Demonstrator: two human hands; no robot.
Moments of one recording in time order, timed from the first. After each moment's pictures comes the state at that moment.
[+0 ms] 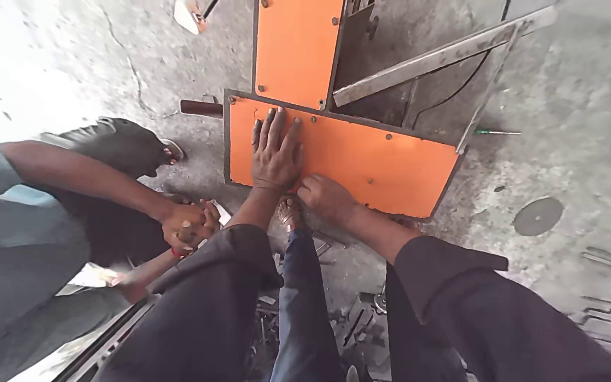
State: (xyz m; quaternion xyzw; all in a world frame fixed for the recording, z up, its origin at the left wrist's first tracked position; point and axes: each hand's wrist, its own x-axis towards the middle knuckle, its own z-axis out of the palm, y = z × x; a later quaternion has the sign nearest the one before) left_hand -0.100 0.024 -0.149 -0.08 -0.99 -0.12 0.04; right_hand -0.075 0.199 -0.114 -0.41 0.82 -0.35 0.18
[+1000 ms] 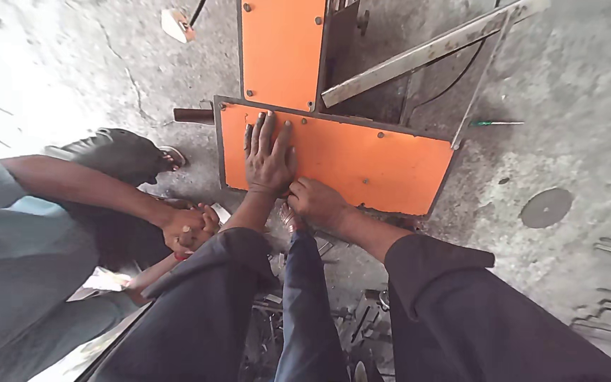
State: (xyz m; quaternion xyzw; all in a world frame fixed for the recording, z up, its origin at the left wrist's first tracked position) left_hand -0.098 0.023 -0.151 -0.09 -0.99 -0.11 0.04; right_hand -0.066 0.194 -0.121 -0.44 0.82 -0.35 0.13
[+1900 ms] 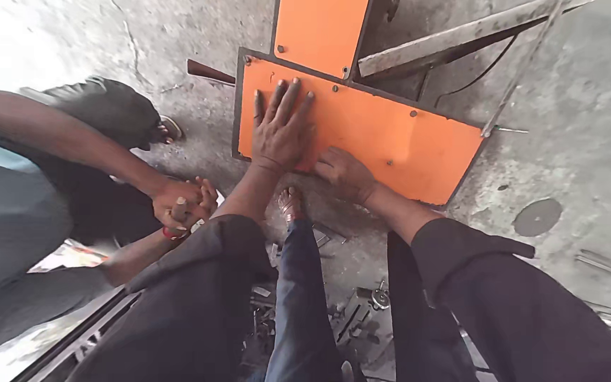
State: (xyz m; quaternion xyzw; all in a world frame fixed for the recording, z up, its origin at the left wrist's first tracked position) left_hand -0.088 0.004 -0.139 -0.09 -0.99 -0.14 -0.04; right_hand -0.071 0.208 -0.143 -0.45 0.80 -0.39 0.10
